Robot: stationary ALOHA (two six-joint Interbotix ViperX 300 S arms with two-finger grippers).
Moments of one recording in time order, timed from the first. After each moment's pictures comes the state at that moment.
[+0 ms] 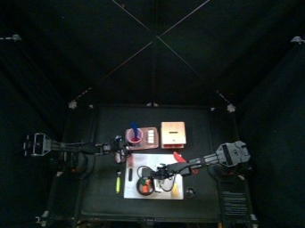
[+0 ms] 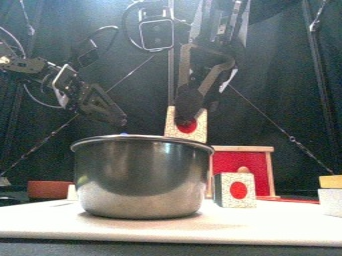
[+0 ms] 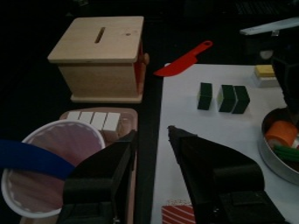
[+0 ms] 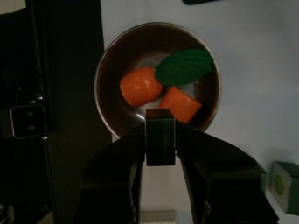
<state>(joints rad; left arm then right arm) 0.18 -0.33 1.11 0.01 -0.46 0.09 0.19 0.20 0.29 0.25 0.55 0.12</state>
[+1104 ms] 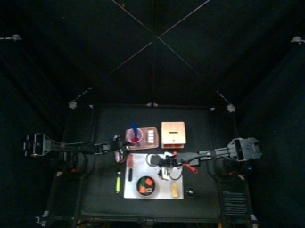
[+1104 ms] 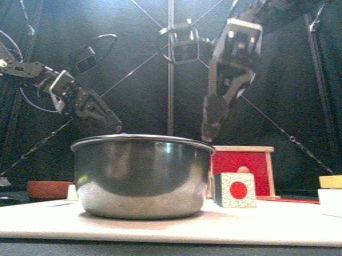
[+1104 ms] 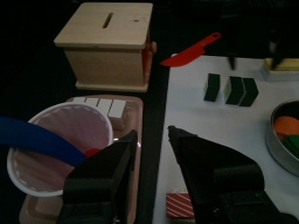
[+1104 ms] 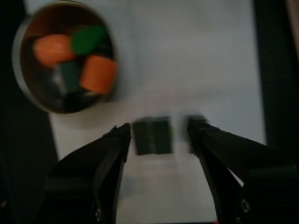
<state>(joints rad) 0.20 -0.33 1.14 -0.02 -0.46 0.08 -0.04 -0.02 0.58 0.11 0.53 0.11</state>
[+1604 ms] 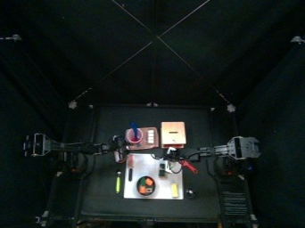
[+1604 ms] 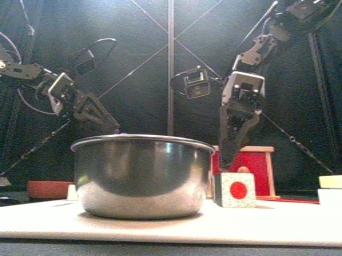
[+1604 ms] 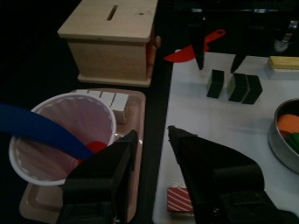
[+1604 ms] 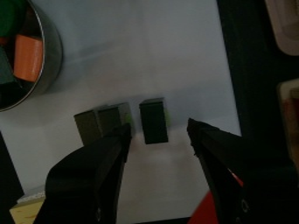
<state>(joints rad) 0.21 -0.33 1.15 -0.03 -0.46 0.08 -0.05 0.02 0.60 0.11 0.51 0.12</state>
